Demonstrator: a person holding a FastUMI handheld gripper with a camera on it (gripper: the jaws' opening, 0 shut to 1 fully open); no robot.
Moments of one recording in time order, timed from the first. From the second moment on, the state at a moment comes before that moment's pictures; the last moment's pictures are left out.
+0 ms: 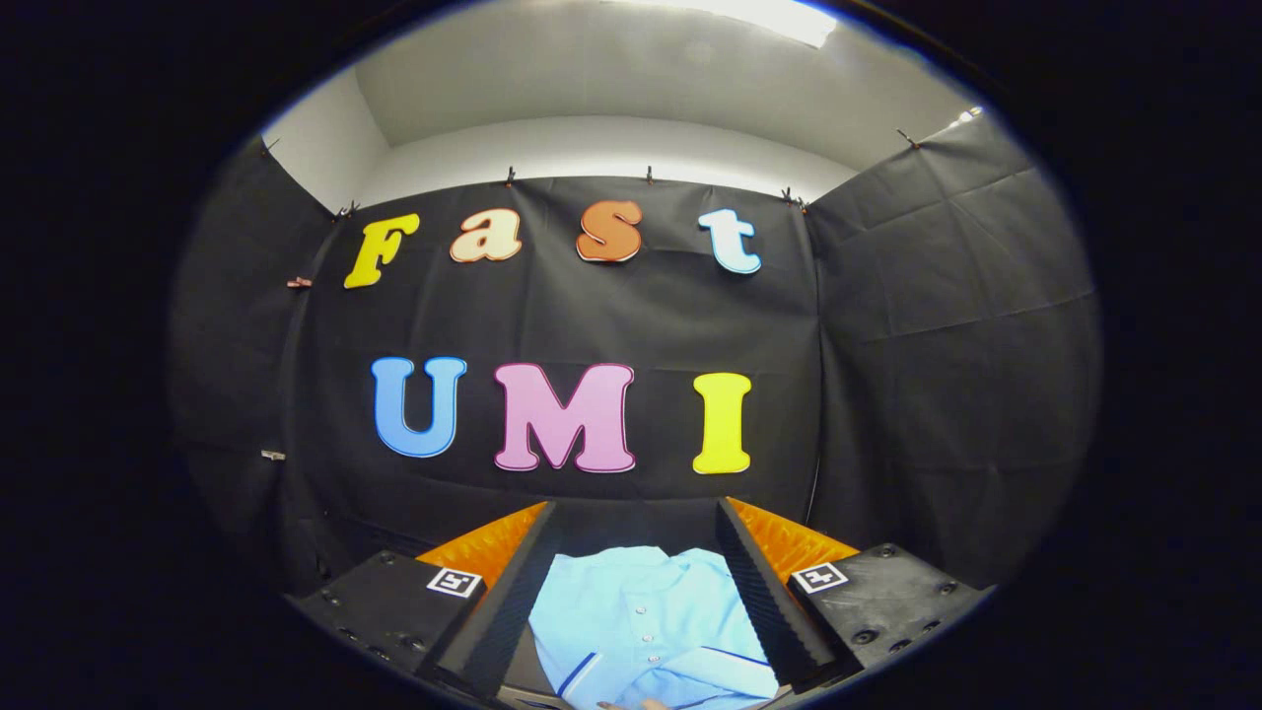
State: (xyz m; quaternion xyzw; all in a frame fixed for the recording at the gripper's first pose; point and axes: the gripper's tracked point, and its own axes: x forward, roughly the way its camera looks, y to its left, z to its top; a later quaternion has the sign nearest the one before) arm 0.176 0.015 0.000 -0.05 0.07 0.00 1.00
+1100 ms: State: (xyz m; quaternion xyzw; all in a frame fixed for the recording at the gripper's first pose) arm 0.283 -0.033 -0.191 -0.11 0.36 -0.03 0.93
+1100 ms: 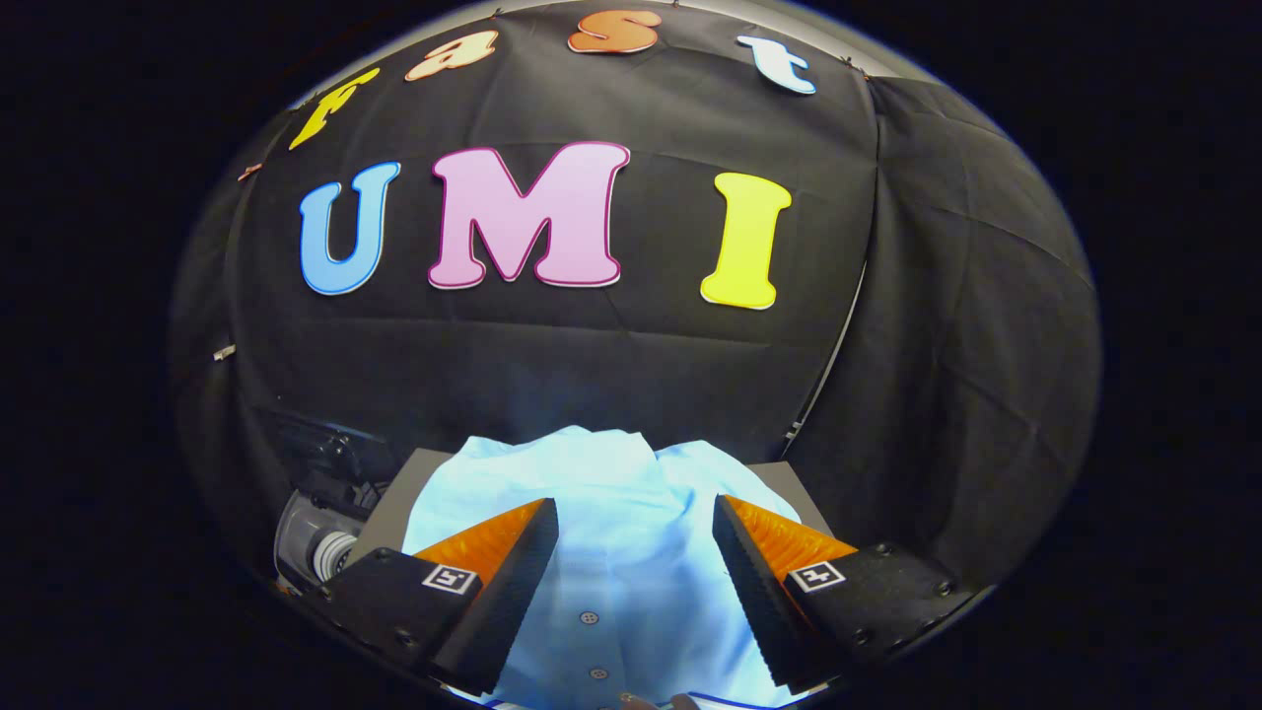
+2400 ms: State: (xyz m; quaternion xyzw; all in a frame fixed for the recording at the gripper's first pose) arm 0.269 -0.030 -0.248 -0.06 0.46 -0.01 0.89
